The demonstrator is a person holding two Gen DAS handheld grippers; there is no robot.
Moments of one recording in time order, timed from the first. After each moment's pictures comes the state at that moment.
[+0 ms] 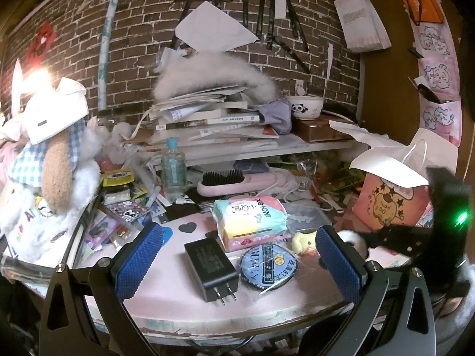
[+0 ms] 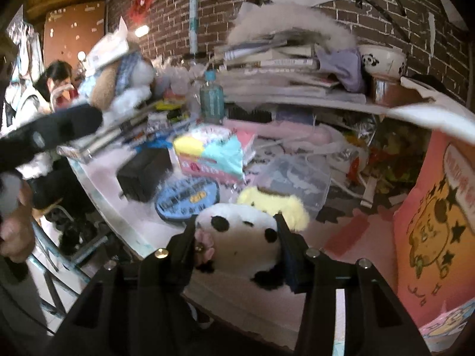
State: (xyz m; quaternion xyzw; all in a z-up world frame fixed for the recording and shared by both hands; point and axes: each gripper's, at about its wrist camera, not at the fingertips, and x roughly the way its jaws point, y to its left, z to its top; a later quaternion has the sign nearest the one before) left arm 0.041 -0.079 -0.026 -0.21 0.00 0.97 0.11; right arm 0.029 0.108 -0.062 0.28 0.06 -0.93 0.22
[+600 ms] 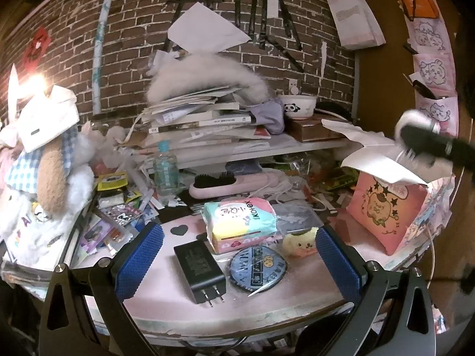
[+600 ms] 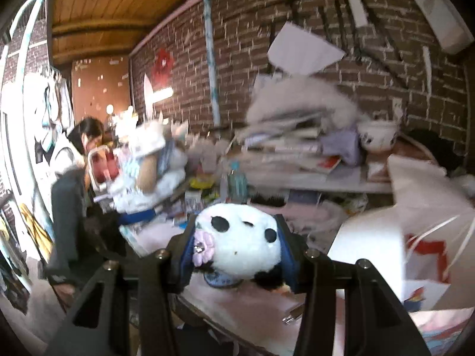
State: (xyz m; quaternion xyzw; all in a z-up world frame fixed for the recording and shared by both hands) left arm 0.044 -0.064 -0.022 -0.21 0.01 0.97 0.12; right arm 0.074 0.145 0.053 0.17 0.00 -0.95 0.28
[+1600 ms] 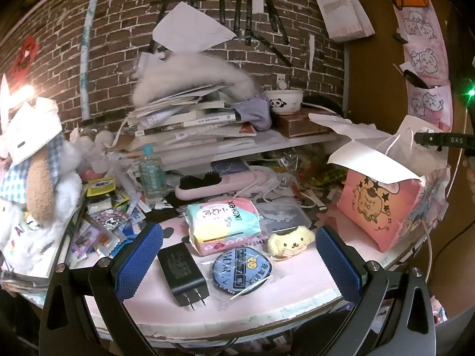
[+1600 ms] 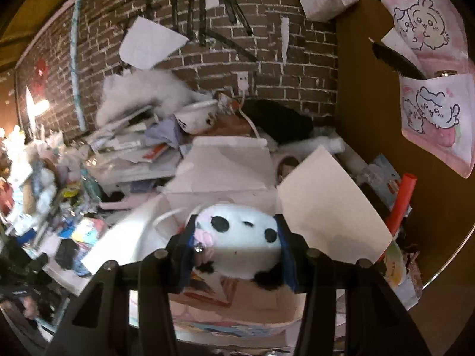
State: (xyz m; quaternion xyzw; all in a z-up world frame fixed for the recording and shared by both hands) left arm 0.044 -0.044 -0.019 -0.21 0.03 0.97 0.13; right arm 0.058 0.329 0.074 0.26 -0.02 -0.96 -0.02
